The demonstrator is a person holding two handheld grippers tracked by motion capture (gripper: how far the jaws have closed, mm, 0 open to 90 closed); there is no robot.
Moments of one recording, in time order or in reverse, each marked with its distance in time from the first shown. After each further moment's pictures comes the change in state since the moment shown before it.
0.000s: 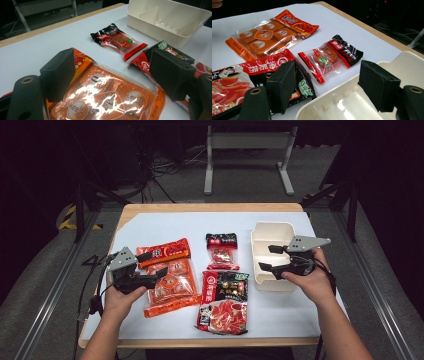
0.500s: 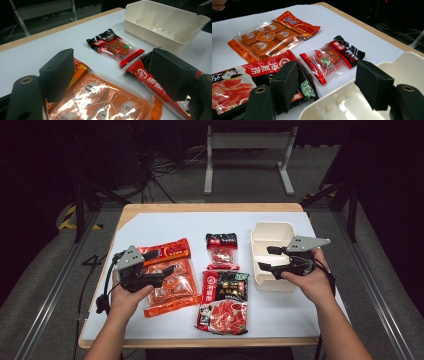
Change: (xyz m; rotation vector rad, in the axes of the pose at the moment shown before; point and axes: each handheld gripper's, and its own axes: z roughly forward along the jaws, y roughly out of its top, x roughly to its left) left arm -0.012 0.008 0.015 -0.023 -0.005 0.001; right arm 0.002 0.001 0.000 -0.006 0.008 0.005
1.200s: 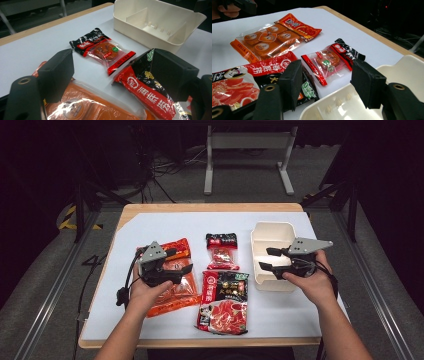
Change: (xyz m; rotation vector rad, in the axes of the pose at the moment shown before) left arm -0.015 0.012 0.040 0.047 -0.063 0.014; right arm 0.002 -0.003 -0.004 -0.030 0.003 -0.025
